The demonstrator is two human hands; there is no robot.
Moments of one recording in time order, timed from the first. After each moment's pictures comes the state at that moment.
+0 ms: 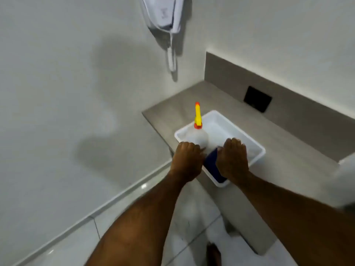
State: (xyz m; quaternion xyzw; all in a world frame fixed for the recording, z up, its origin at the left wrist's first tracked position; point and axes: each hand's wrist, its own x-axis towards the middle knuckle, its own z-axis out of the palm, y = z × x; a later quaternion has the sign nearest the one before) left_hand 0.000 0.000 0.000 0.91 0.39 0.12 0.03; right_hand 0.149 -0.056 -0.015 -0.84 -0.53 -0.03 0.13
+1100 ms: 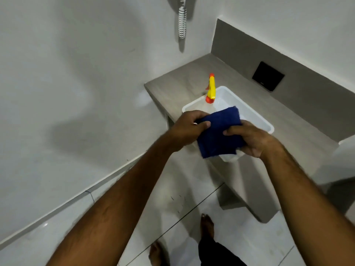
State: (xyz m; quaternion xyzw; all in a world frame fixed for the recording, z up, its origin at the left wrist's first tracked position) left_hand -0.058 0.007 0.076 0.69 0.40 0.16 0.58; right_hand 0.140 -0.072 0.053 -0.54 -0.29 0.66 0.44
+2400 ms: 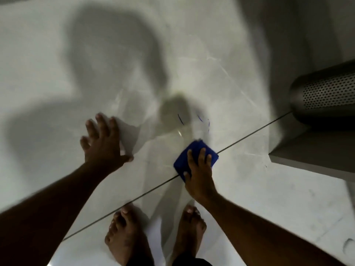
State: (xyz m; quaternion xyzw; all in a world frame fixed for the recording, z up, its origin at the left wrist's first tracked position) left_hand -0.356 -0.073 -0.857 0.69 0.63 -0.17 0.33; right_hand -0.100 -0.207 -0.840 -0.78 -0.51 0.35 -0.10
